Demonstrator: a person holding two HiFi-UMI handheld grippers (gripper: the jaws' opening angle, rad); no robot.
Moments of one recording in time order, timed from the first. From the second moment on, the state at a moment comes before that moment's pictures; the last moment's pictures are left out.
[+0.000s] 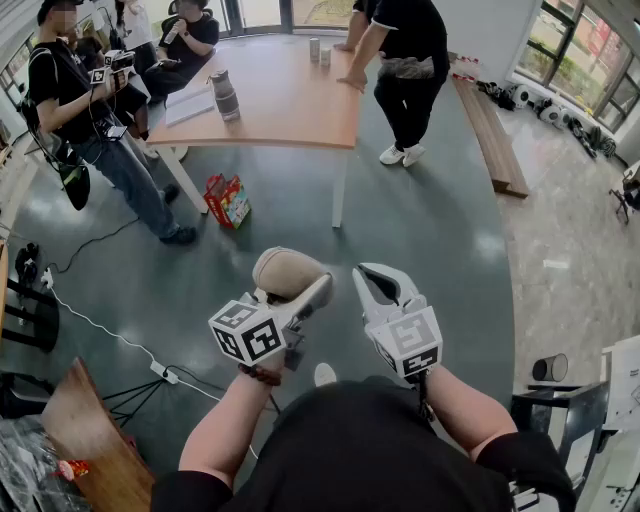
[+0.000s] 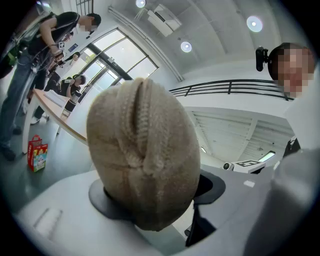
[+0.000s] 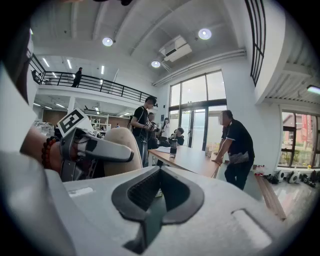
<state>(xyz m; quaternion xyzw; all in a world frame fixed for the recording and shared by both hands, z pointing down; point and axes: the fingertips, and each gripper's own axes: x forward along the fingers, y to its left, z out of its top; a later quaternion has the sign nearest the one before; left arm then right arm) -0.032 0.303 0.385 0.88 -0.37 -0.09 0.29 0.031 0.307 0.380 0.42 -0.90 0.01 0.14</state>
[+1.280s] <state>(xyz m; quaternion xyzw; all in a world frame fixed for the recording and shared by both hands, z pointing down) -0.017 0.150 0.402 0.87 -0.39 -0.08 0.30 0.048 0.151 0.390 0.40 -0.91 0.02 0.13</state>
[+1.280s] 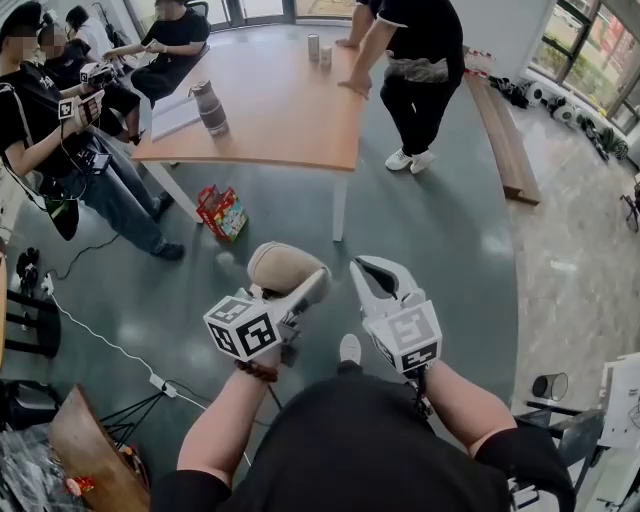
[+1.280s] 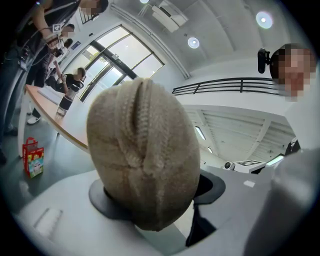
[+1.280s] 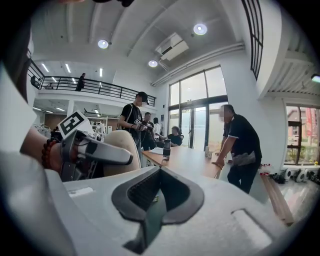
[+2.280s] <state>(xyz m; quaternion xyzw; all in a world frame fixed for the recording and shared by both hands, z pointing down) 0.019 0.042 0.403 0.84 -0.42 -0.09 0.32 0.094 0.043 0.392 0.37 -0.92 0.03 0.12</state>
